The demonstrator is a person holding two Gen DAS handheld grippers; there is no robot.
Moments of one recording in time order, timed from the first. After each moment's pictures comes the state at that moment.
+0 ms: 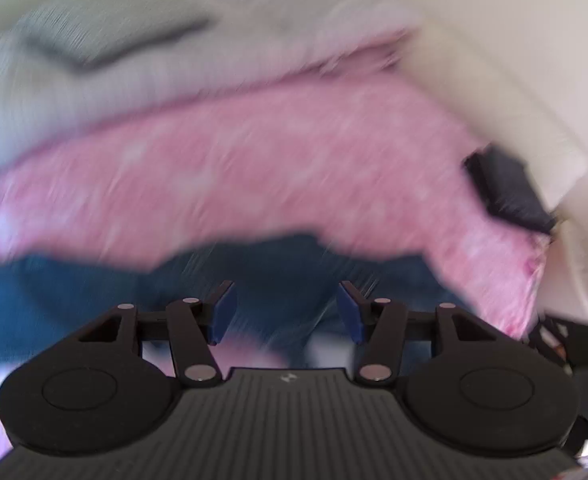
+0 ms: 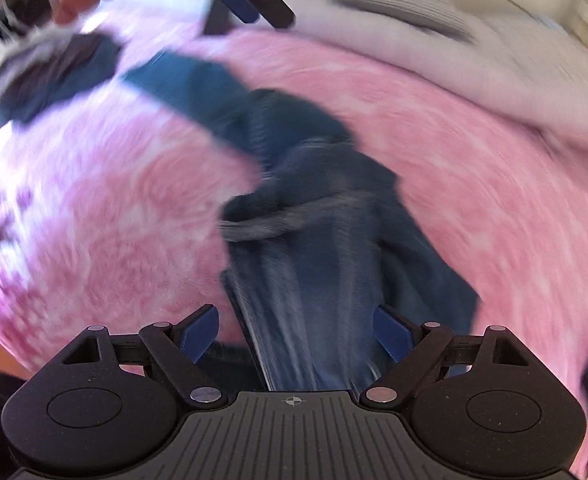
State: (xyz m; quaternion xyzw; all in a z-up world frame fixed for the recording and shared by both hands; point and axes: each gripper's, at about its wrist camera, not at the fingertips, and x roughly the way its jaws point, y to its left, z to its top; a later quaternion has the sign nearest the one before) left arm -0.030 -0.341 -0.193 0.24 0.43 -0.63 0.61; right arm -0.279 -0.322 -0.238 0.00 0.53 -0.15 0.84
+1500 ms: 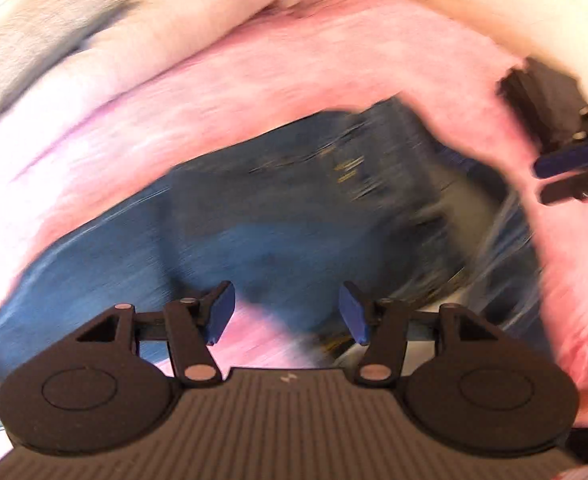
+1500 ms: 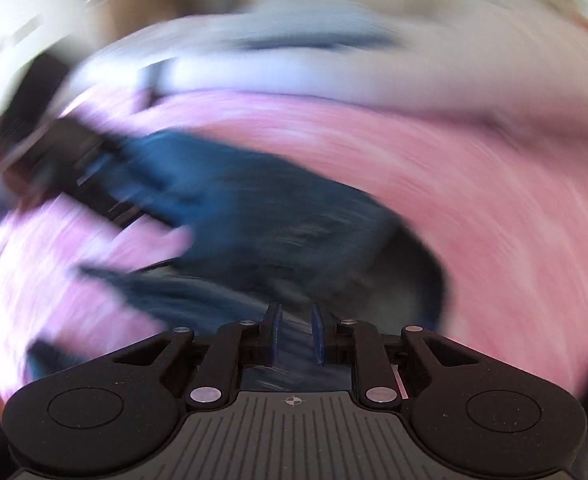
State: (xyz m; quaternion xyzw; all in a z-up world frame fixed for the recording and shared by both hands) left arm -0.180 -0.497 -0.261 0.40 0.35 -0.57 0.63; right arm -0.386 -0.635 -0.166 0.04 0.44 -0.06 0.90
